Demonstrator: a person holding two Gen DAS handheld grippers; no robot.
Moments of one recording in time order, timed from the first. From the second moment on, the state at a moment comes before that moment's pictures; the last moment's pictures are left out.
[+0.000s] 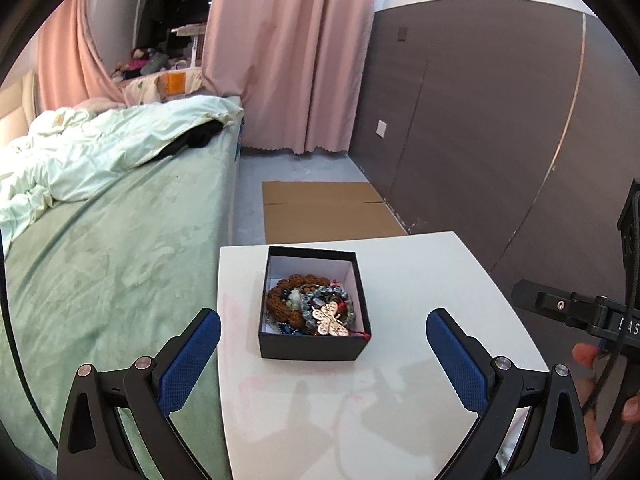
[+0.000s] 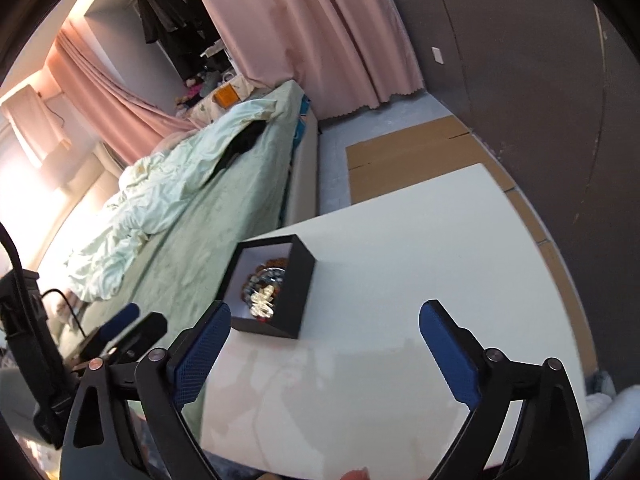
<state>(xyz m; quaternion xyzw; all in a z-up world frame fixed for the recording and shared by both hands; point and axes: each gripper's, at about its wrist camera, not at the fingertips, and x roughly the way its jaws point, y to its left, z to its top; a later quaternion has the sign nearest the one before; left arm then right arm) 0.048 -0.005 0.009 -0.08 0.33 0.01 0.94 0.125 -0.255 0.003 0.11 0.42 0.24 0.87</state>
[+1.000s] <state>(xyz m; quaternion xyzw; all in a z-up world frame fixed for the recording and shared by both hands) 0.022 -0.021 0.008 -0.06 0.32 0.01 0.95 0.090 -0.264 0.011 0.04 0.40 0.26 0.88</state>
